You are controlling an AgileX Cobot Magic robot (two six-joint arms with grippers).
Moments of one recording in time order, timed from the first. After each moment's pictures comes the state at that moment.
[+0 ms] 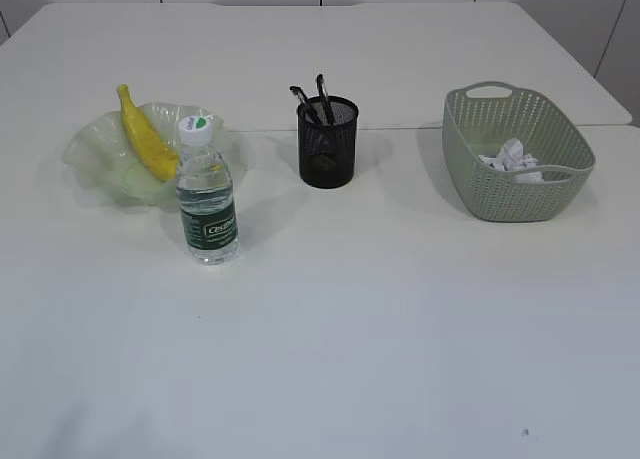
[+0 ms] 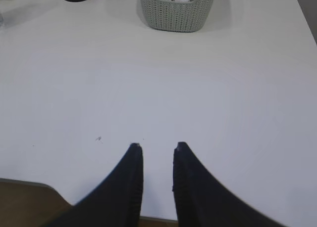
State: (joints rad) left arm -0.09 0.01 -0.50 0.00 0.84 -0.01; right arm 0.11 0.01 -0.50 -0.02 1.14 -0.04
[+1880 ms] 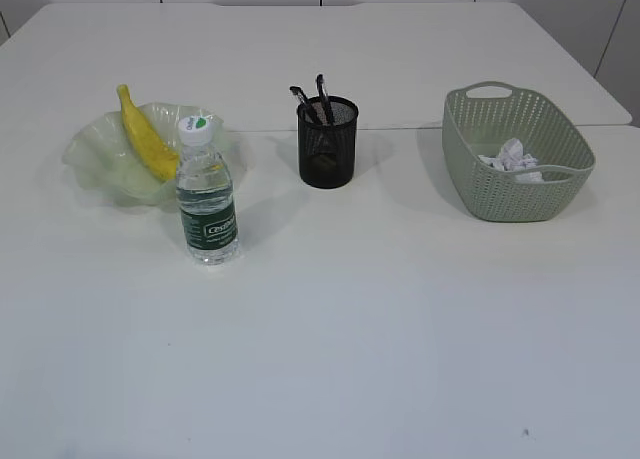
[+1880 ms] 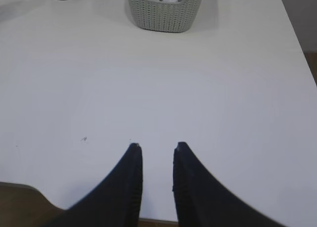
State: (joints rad) left arm -0.09 0.01 -0.53 -0.10 1.06 -0.01; right arm 0.11 0.01 -0.50 -0.07 1.14 -0.04
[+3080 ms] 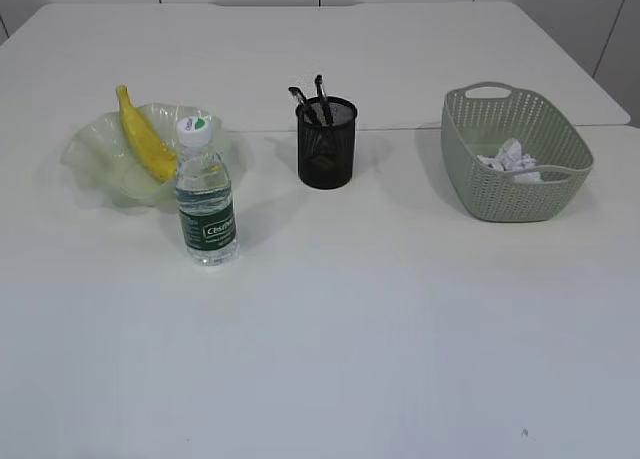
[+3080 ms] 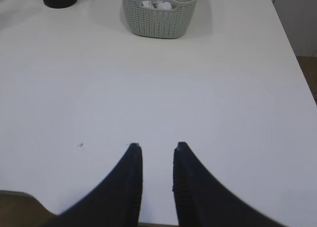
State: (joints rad) left arm -0.09 0.01 -0.51 -0.07 1.10 0.01; right arm 0.09 -0.02 -0.50 -0.07 1.14 -0.04
